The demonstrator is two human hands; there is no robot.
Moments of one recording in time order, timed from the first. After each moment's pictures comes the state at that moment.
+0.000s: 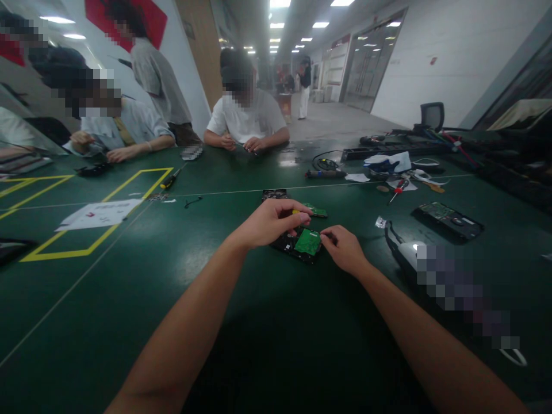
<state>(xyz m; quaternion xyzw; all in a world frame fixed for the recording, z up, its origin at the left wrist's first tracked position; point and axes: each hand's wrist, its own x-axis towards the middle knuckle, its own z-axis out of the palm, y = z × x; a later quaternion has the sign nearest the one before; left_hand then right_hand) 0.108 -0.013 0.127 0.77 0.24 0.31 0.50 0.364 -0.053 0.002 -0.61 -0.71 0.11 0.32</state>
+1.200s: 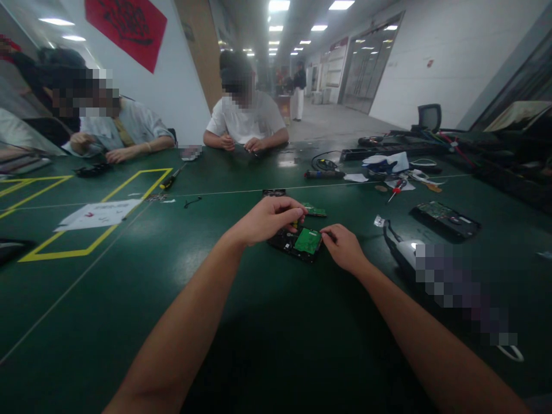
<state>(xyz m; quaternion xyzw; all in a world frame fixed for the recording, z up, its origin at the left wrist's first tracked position) 0.107 -0.013 0.132 0.76 0.27 0.30 0.51 0.367 -0.052 0.001 -0.60 -0.72 0.10 0.33</state>
